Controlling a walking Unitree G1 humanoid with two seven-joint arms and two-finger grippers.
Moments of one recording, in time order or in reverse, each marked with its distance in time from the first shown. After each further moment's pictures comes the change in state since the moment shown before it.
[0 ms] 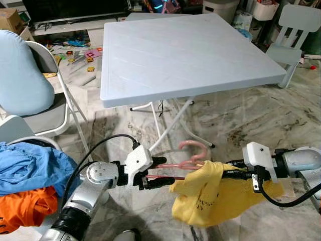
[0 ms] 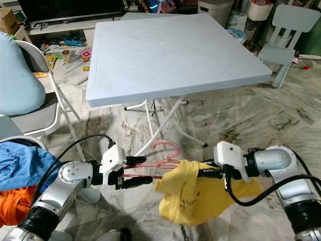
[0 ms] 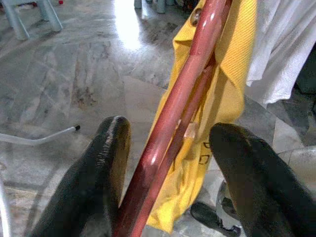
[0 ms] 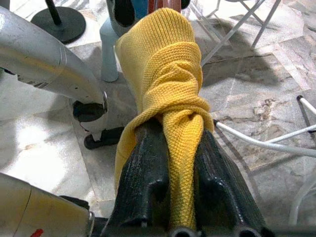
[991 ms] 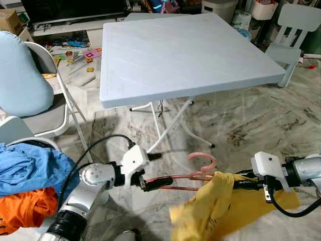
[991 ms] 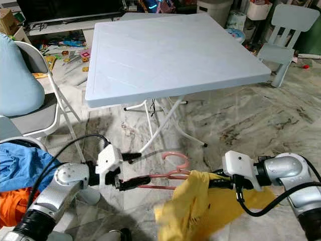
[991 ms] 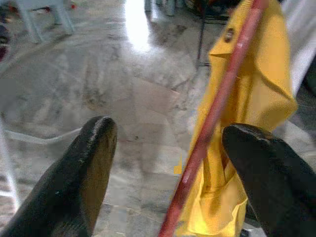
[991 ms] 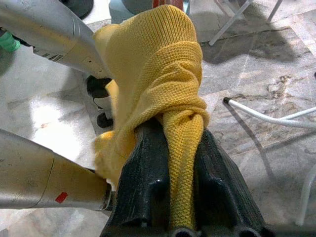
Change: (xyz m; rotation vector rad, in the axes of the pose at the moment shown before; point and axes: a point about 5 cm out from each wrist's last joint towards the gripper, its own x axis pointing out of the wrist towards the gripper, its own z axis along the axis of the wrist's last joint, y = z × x) left arm -0.006 -0.003 0.000 0.010 -0.012 0.027; right arm -0.015 0.013 -0.017 0.030 0.085 0.036
